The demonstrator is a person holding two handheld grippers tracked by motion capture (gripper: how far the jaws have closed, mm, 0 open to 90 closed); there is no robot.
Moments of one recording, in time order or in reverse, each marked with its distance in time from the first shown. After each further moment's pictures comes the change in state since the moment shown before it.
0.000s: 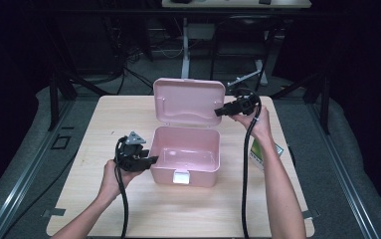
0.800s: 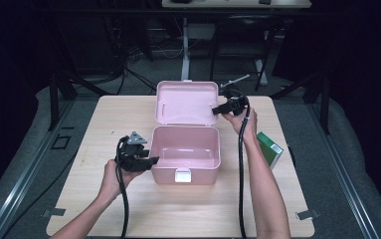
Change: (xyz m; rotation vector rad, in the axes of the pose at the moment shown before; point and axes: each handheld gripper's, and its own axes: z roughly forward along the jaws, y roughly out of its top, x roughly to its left) left arm -0.003 0.003 0.000 0.020 0.005 0.004; right arm -0.022 -0.001 0.054 0.018 -0.100 0.143
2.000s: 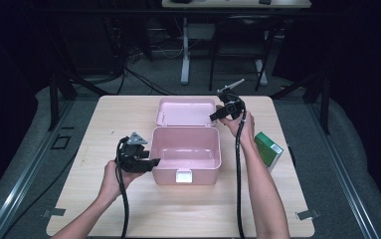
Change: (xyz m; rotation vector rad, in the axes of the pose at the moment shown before) left arm -0.003 -0.001 -0.001 -0.001 -0.021 -0.014; right arm 0.003 -0.008 0.018 0.101 -0.014 0.049
